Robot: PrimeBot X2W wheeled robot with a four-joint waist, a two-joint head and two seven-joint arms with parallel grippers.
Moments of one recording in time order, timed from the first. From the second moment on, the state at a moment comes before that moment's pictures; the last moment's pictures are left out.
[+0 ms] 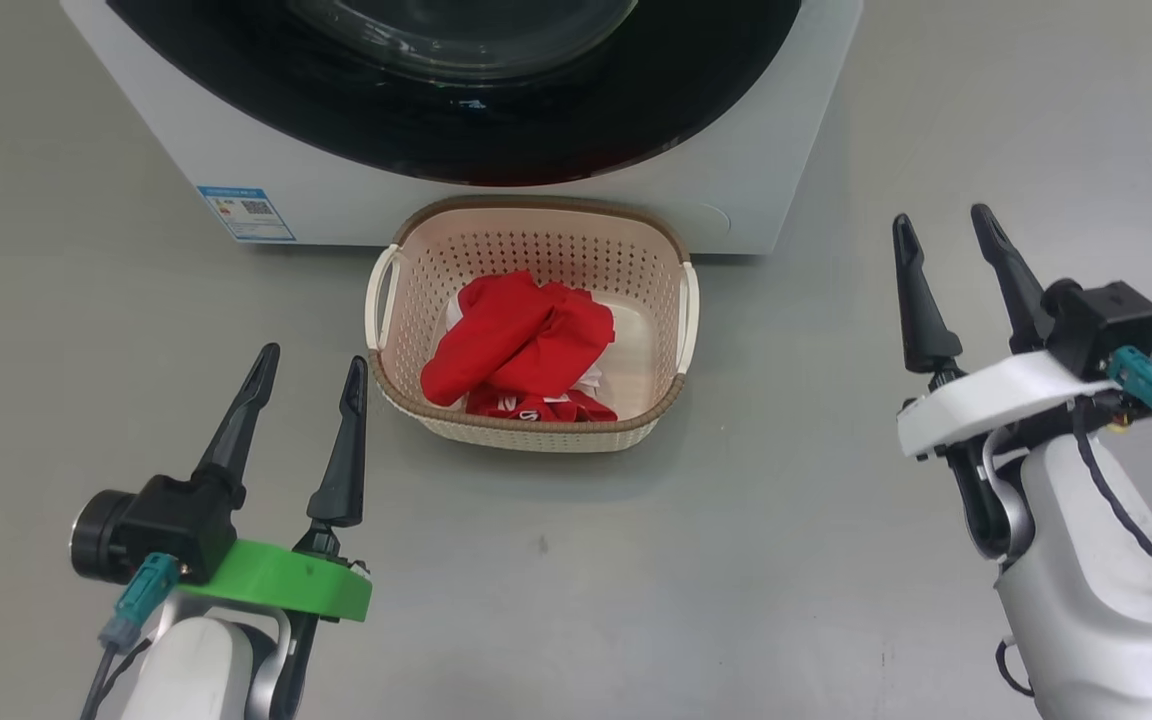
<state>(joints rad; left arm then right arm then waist) -0.18 0.06 -0.20 0.12 -0.30 -0.08 -0.25 -0.43 -0.12 0.17 0.41 0.33 0.09 -0.25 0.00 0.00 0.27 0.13</state>
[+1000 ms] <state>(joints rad) -0.06 0.07 -0.17 0.17 -0.30 -0.08 -0.25 -0.05 -0.09 0.13 0.20 0.31 0.02 -0.25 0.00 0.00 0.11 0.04</state>
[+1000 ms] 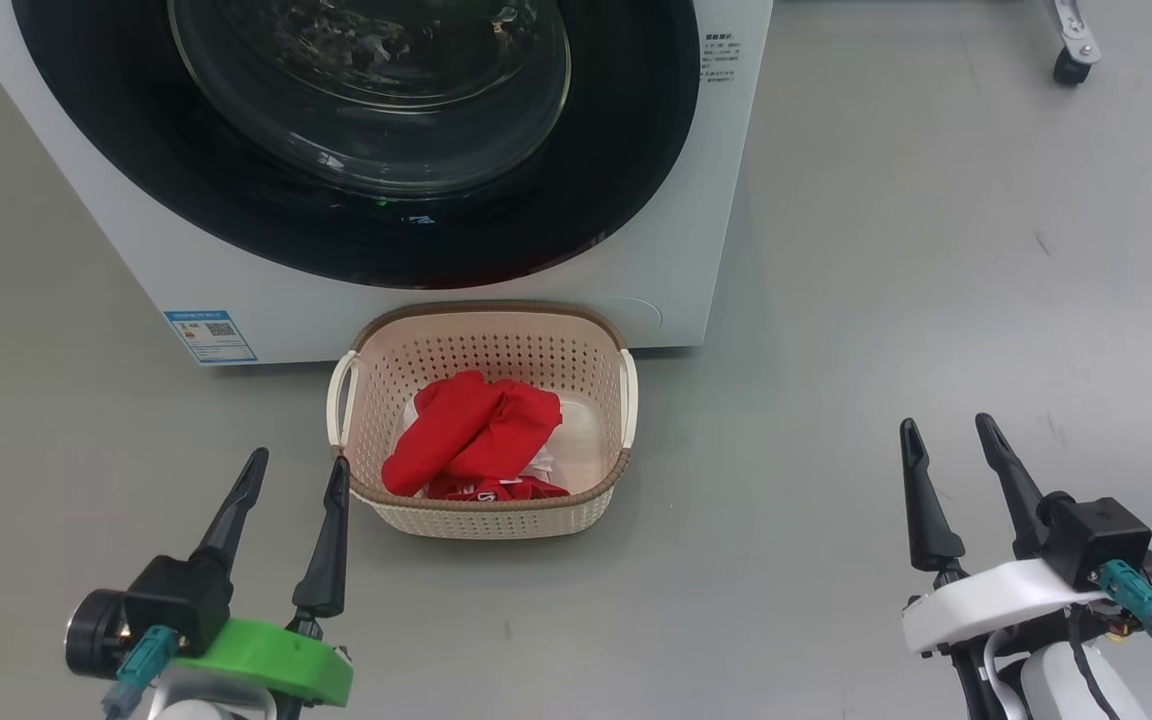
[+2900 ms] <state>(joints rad) -0.01 0.05 -0.19 0.27 -0.31 -0.08 -0.25 0.12 -0.06 0.13 0.16 0.30 0.00 -0.25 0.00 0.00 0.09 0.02</state>
